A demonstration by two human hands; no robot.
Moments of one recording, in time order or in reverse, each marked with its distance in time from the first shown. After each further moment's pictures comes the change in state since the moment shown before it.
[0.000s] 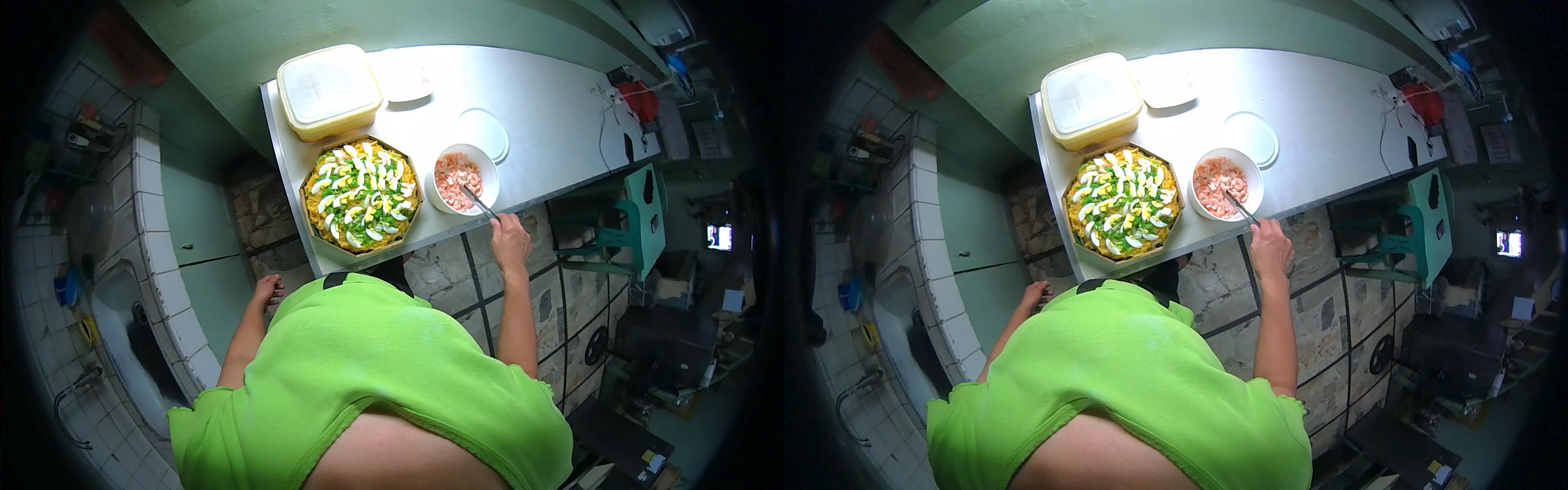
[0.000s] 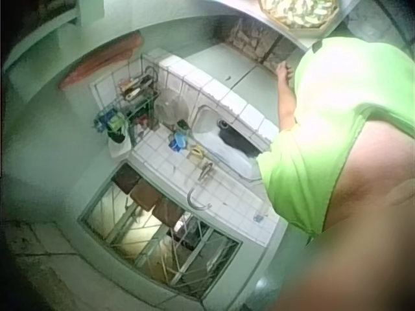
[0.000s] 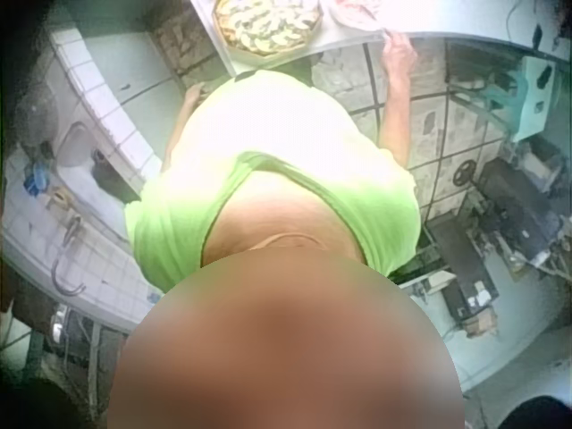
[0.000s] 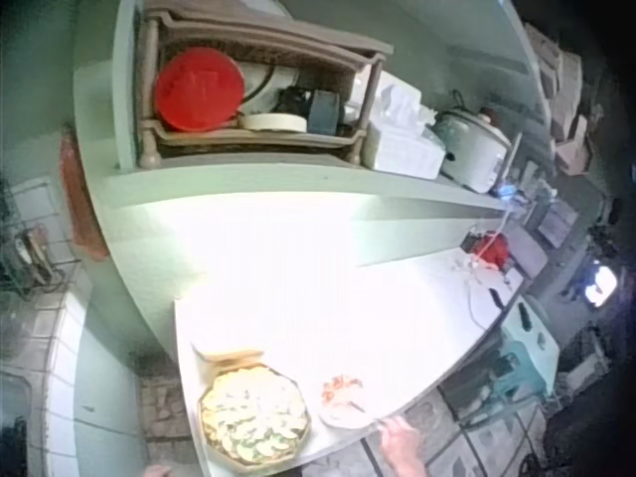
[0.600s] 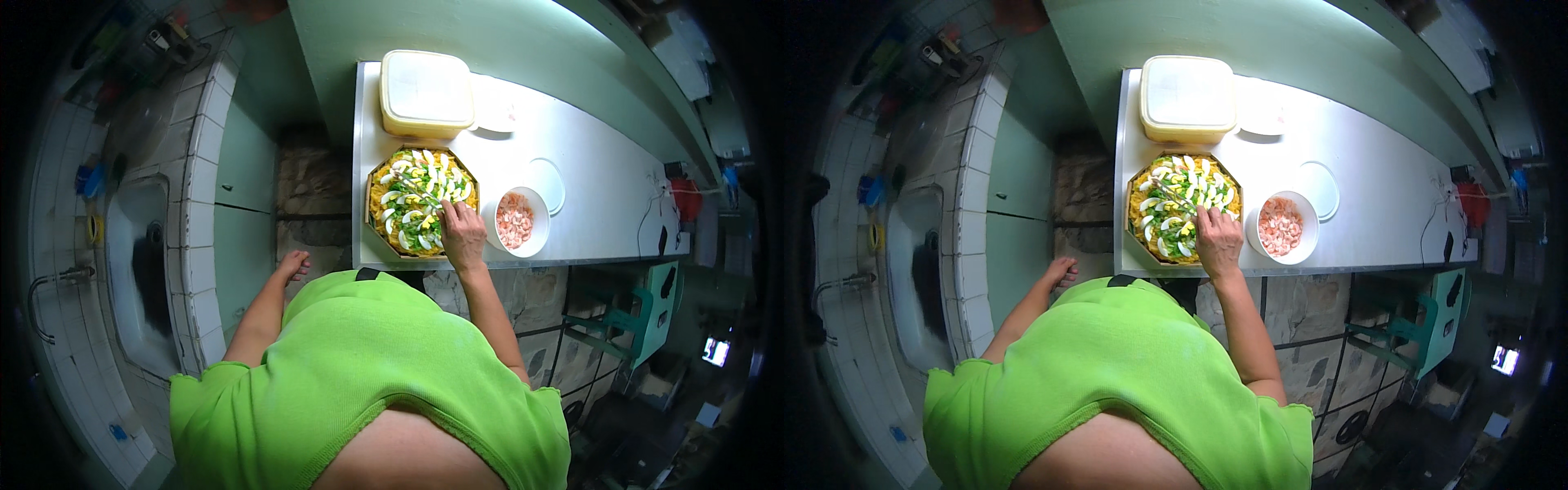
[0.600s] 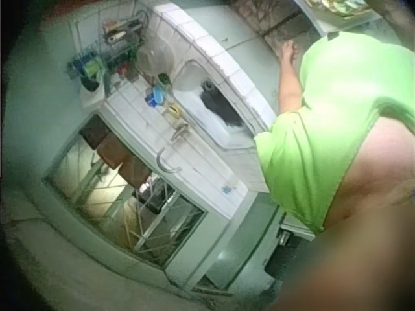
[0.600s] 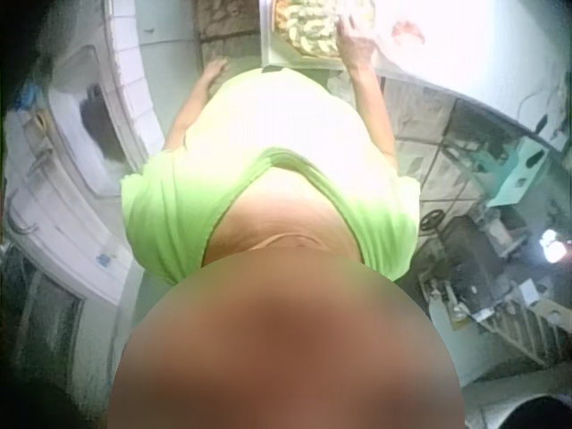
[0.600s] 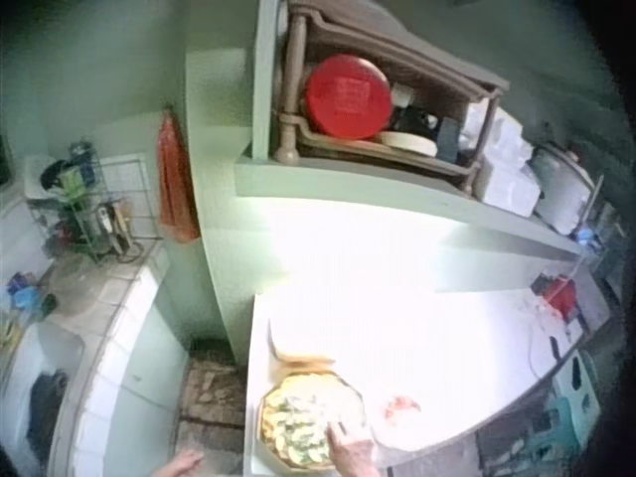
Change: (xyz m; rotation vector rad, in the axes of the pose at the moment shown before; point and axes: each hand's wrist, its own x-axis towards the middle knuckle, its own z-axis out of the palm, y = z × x) left_hand -0.033 -0.023 -0.014 -0.041 0.042 -0.020; right_hand -0.013 -0.180 0.077 0.108 0.208 -0.742
